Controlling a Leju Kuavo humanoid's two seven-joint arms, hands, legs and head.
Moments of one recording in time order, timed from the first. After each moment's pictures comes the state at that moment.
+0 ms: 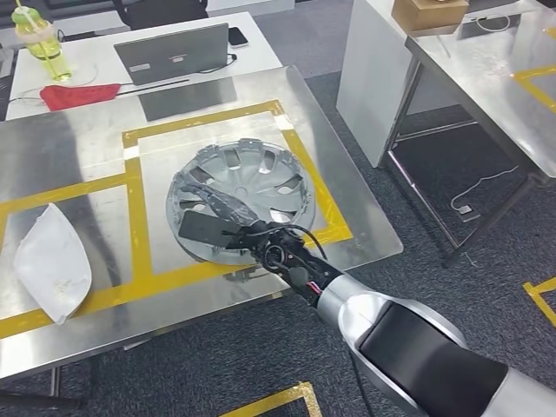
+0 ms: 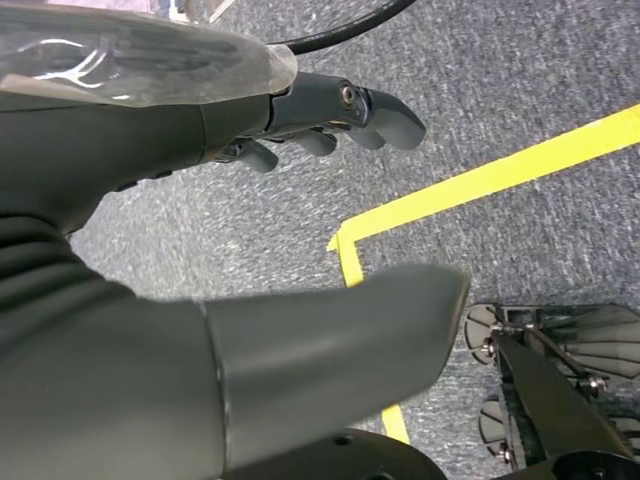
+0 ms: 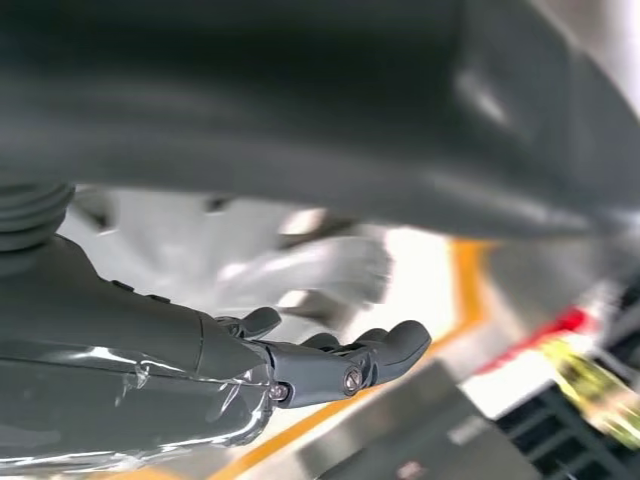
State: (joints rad) left arm -0.13 0.11 -1.18 -0.20 1.15 0.17 -0.01; right arm -0.77 0.28 0.71 -0.62 0.17 -0.14 -0.40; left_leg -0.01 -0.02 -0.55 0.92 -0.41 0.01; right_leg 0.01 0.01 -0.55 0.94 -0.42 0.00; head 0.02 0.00
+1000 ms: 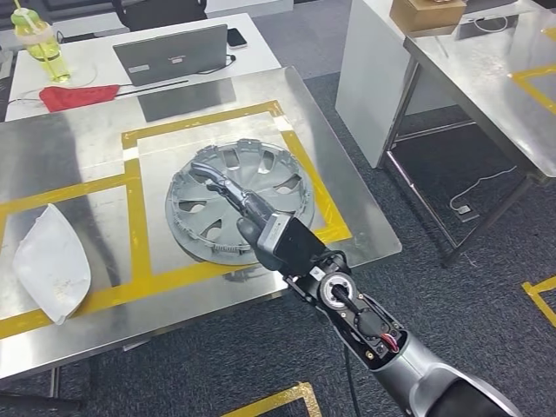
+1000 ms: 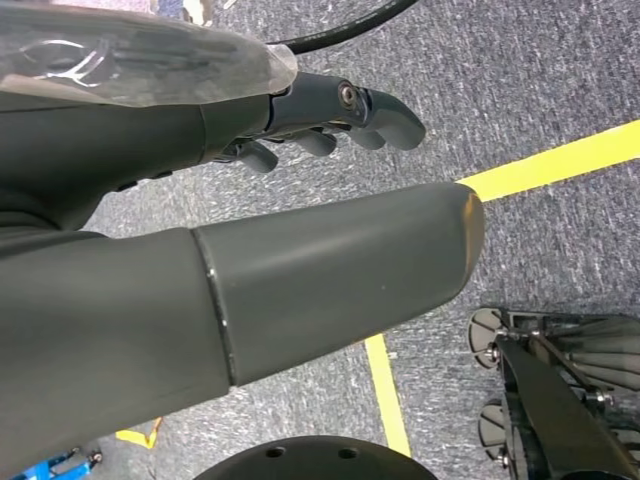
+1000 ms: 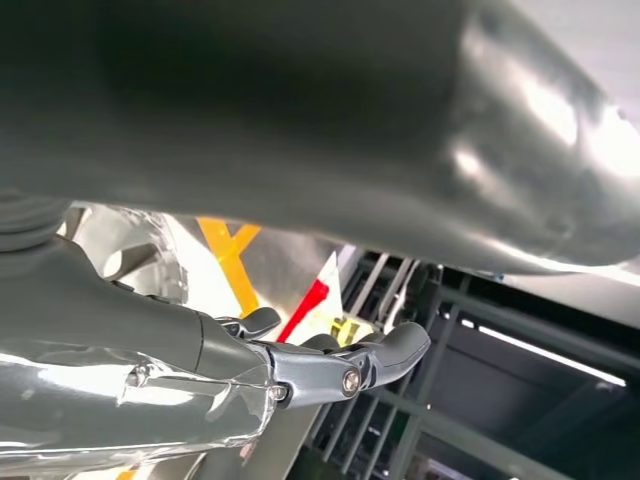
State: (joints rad) left arm -0.12 0.11 -1.18 -0.20 1.19 0.19 0.00; right arm -0.37 0.07 0.62 -1.57 -0.13 0.01 -0.36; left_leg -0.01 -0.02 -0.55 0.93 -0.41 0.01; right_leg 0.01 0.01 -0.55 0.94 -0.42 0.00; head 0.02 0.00
